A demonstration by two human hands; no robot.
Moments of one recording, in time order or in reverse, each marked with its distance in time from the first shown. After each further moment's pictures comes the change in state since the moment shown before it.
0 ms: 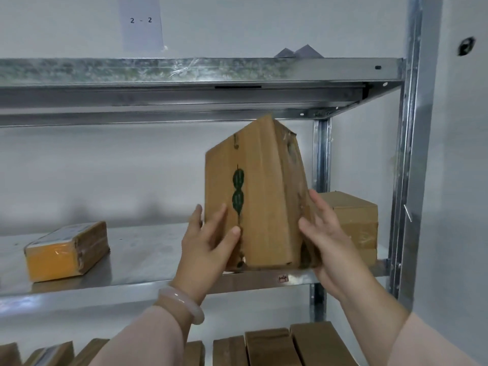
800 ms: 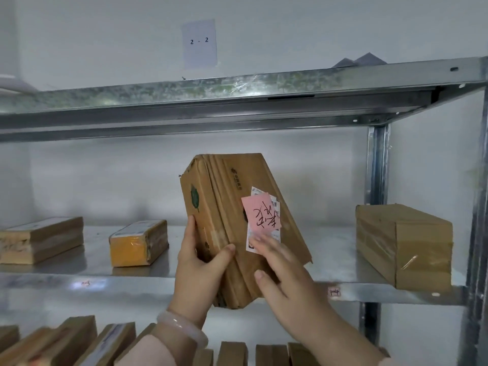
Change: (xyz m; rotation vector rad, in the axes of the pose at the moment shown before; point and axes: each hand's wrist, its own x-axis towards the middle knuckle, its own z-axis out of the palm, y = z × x) left_hand -0.035 -0.005 -0.074 -0.261 0.268 -0.182; right_hand -0.022 0.048 0.101 -0.871 -0.351 -0.327
